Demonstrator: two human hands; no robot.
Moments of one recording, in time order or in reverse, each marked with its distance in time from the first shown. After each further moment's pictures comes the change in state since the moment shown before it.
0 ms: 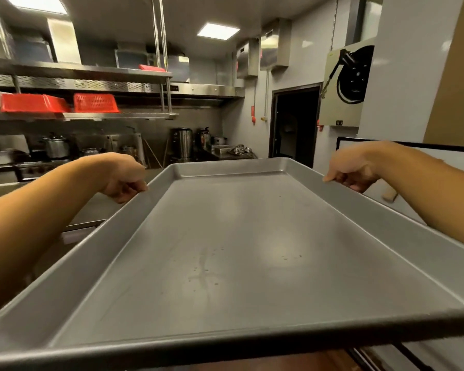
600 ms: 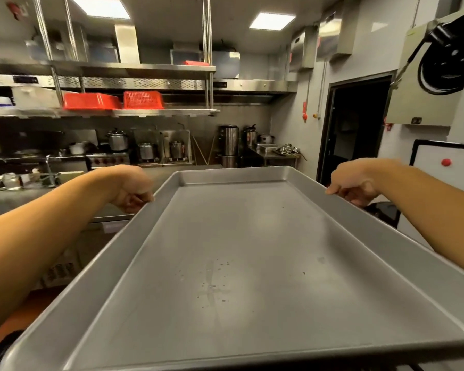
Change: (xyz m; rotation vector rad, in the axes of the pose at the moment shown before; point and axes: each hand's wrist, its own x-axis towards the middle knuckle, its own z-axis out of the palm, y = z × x) left_hand 0.134 0.023 0.028 -0.002 0.150 -0.185; right_hand 0.227 -0.053 0.006 -0.030 -0.172 -0.071
